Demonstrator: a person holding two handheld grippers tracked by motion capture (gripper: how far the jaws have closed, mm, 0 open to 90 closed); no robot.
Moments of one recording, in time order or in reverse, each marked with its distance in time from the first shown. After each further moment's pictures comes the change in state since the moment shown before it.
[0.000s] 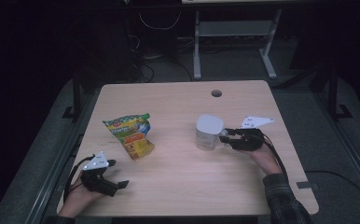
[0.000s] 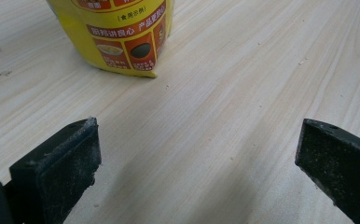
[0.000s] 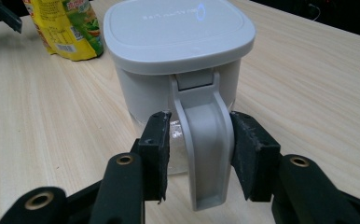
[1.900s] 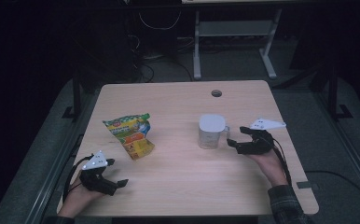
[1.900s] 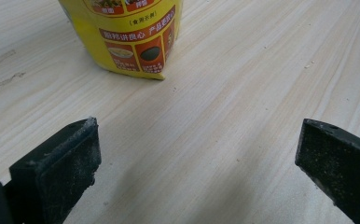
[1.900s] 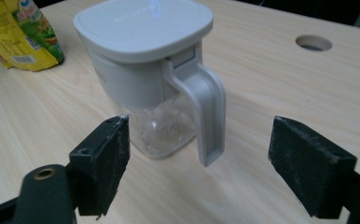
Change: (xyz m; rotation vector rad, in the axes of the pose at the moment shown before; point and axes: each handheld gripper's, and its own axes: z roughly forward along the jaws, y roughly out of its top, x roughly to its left) left arm 0.001 0.000 -0.002 -0.014 0.023 -0.003; right arm 0.008 -0.005 -0.028 -0.001 -0.167 0.127
